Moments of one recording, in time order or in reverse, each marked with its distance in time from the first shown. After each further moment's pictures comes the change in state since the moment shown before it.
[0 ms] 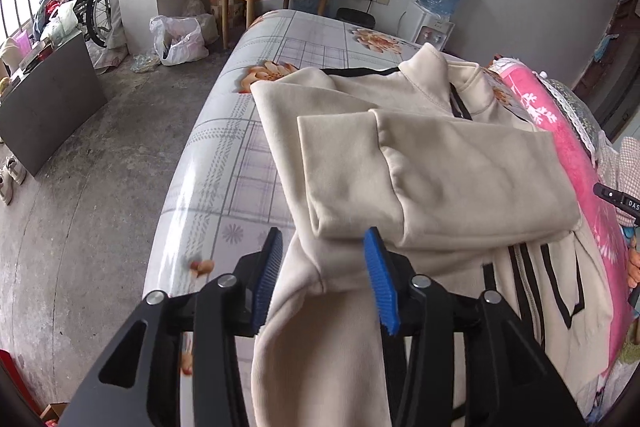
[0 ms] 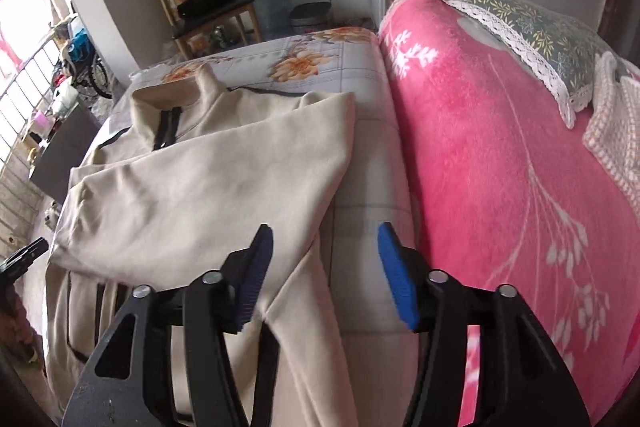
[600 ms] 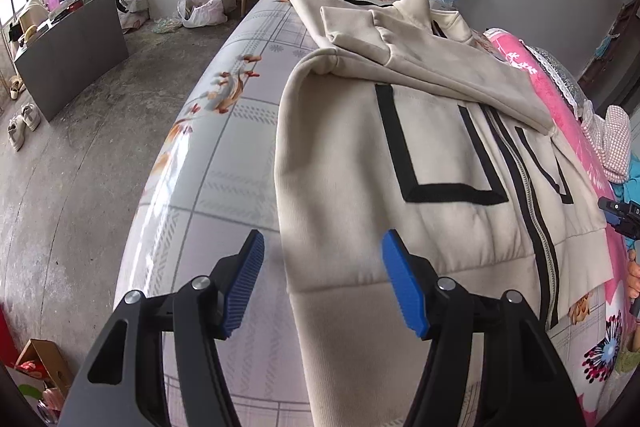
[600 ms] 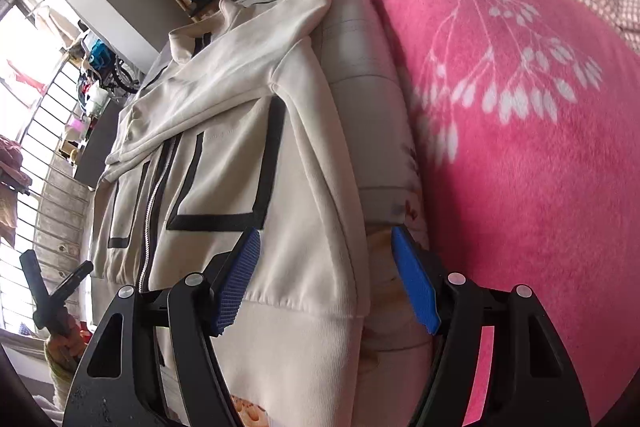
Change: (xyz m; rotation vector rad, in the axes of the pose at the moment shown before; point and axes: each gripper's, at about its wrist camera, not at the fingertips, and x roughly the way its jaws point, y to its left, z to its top) left arm -0.068 0.001 -0.158 -0.072 0.049 0.006; right arm -0.056 -0.027 -0.145 0.169 0.134 0.162
